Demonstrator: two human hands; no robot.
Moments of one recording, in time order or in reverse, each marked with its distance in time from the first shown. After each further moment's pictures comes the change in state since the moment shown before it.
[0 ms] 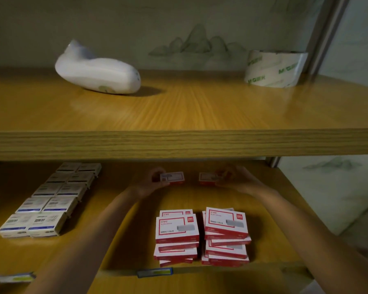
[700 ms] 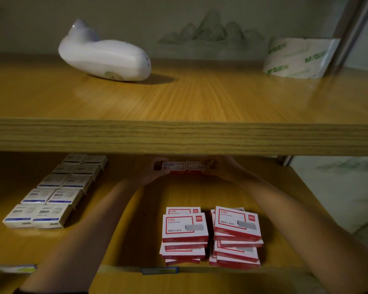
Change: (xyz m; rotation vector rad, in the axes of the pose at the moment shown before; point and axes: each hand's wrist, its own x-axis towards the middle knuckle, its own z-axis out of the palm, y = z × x) left_hand 0.027 -0.025 -0.015 0.112 0.073 0.119; right_hand 0.051 -0.028 0.028 -0.019 -0.005 -0.215
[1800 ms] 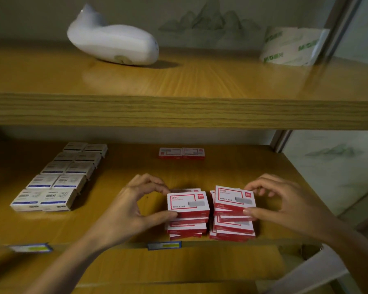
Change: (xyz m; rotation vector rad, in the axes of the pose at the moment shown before) left_hand -0.178 0.099 -0.034 -0.067 0.007 0.232; right_hand -0.190 -0.067 -0.057 -0.113 0.023 0.000
